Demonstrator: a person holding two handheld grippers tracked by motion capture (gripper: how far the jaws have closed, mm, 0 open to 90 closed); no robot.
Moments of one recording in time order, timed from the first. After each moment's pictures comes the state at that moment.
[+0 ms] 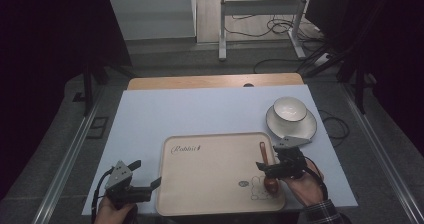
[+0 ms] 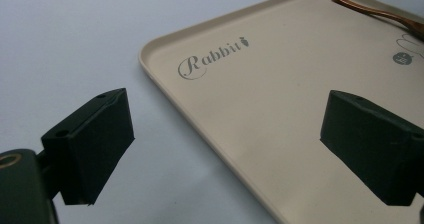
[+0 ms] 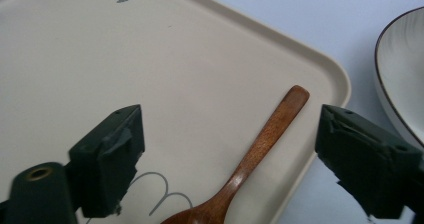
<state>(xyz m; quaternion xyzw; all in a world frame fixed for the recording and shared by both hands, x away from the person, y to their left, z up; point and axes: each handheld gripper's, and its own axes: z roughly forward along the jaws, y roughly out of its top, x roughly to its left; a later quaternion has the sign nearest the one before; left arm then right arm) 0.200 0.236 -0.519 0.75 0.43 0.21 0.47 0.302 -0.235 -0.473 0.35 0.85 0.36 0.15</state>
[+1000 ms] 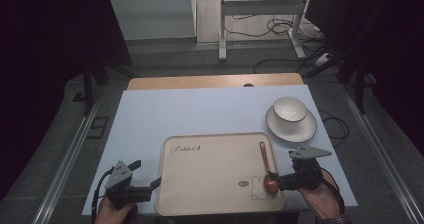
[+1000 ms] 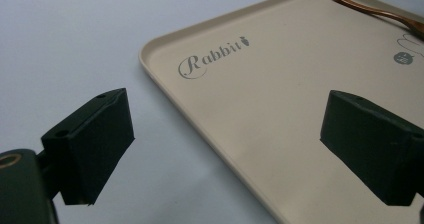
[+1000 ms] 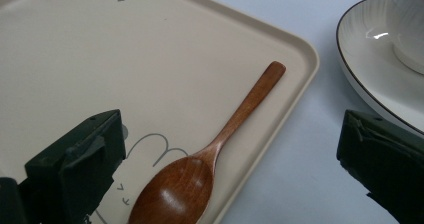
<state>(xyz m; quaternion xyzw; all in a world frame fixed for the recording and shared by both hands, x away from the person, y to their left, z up) 0.200 0.236 -0.519 0.75 0.43 0.21 0.47 0.271 -0.265 -0.466 0.36 0.83 0.38 0.17</state>
